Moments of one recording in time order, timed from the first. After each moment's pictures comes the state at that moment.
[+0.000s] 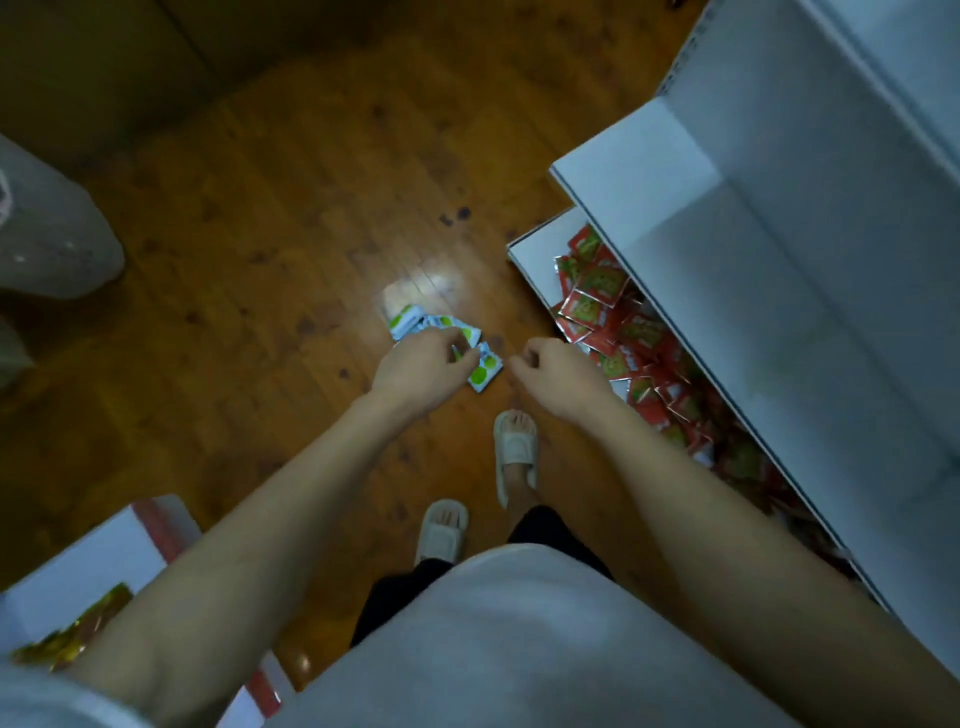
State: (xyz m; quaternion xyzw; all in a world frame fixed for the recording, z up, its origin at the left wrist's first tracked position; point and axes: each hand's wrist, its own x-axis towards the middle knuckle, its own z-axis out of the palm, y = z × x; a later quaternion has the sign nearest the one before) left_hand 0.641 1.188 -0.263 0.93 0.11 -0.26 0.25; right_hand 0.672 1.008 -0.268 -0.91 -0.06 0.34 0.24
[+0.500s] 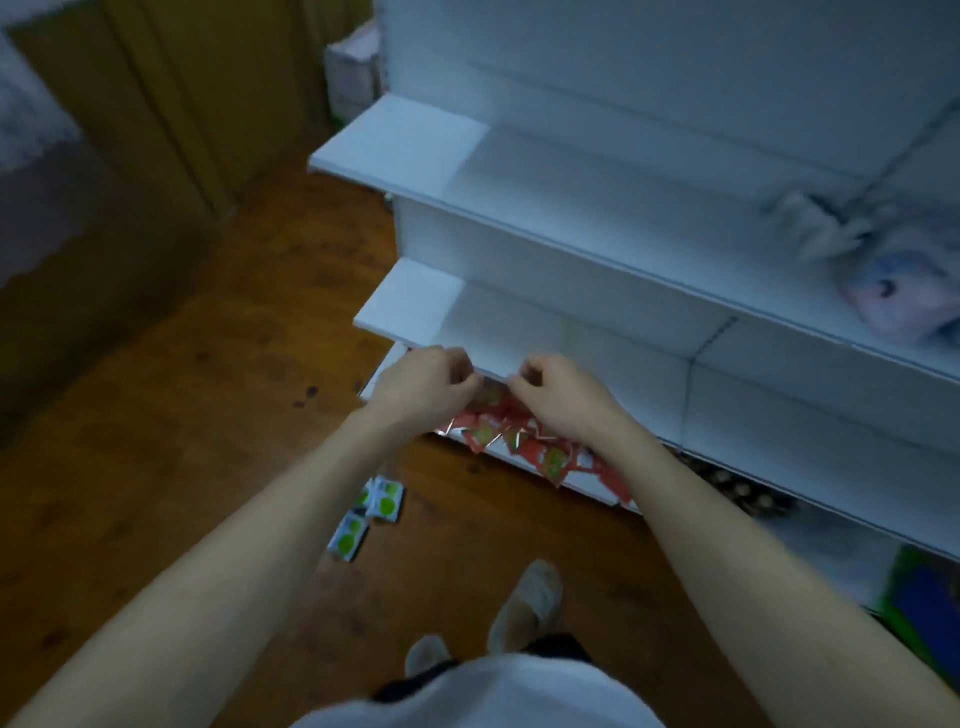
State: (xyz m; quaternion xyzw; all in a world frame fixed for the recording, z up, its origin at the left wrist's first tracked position) left_hand 0.584 1.072 -0.075 0.93 -0.25 -0.15 0.23; right_hand 0.515 0.901 -0.064 -0.95 0.14 0.10 0.26
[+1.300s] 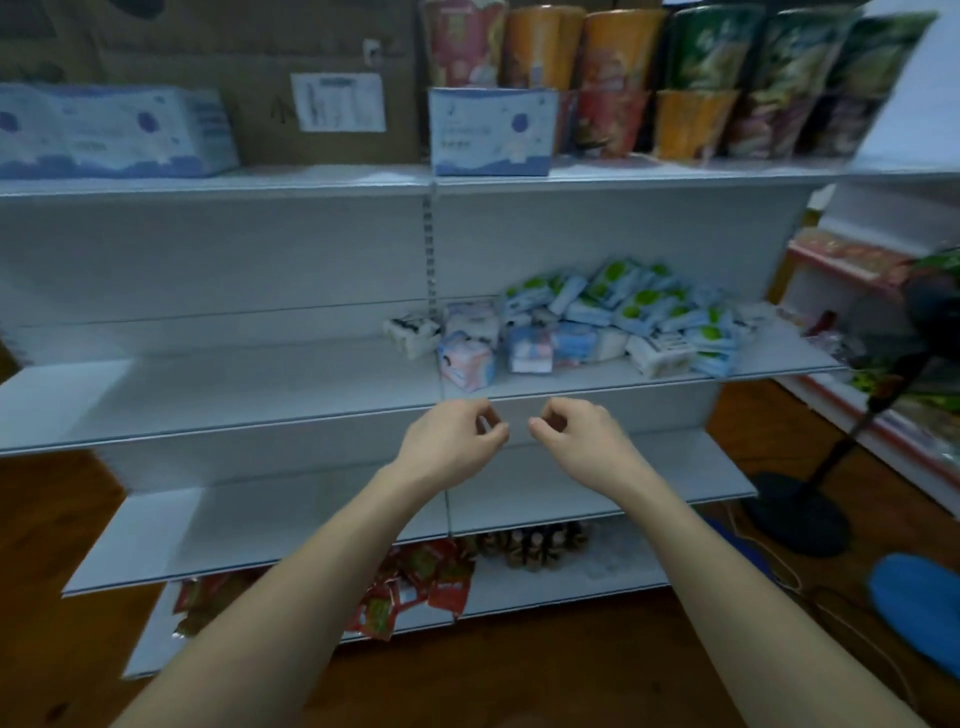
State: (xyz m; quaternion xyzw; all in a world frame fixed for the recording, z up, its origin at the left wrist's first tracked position) left_hand 0.311 0.695 0.076 0.82 -0.52 -0.10 0.23; right_hand 0.161 0.595 0.078 -0.88 0.37 -0.17 0.26
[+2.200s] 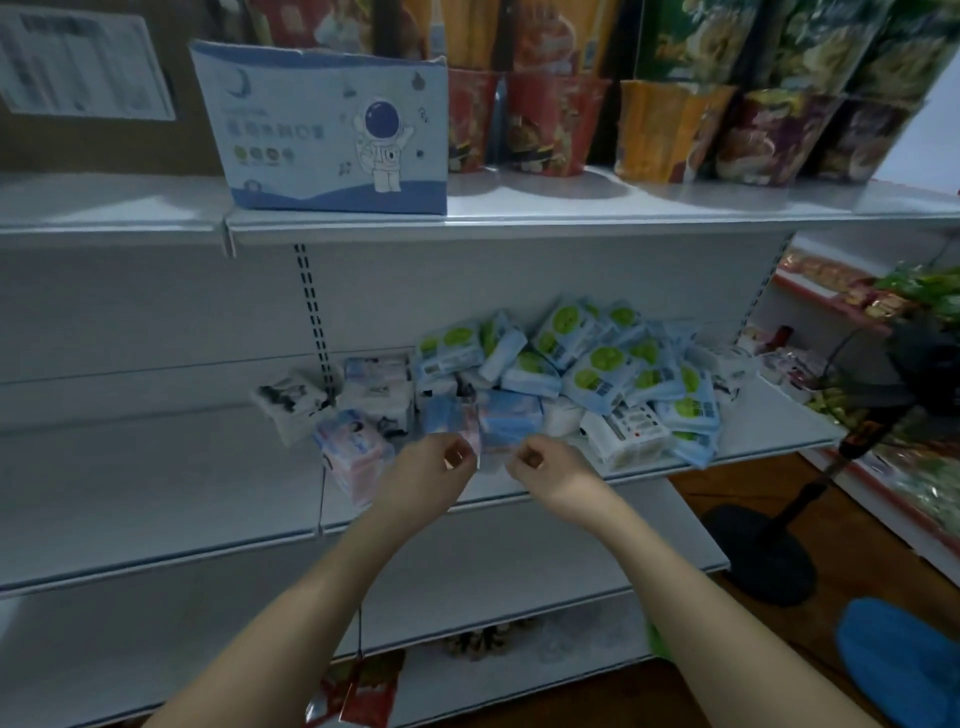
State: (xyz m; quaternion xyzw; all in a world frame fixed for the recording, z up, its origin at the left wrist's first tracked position) left_hand 0.364 0.421 0.016 0.80 -0.49 -0.16 0.31; right_hand 0.206 0.322 0.034 -0.82 0.42 -0.11 0.37
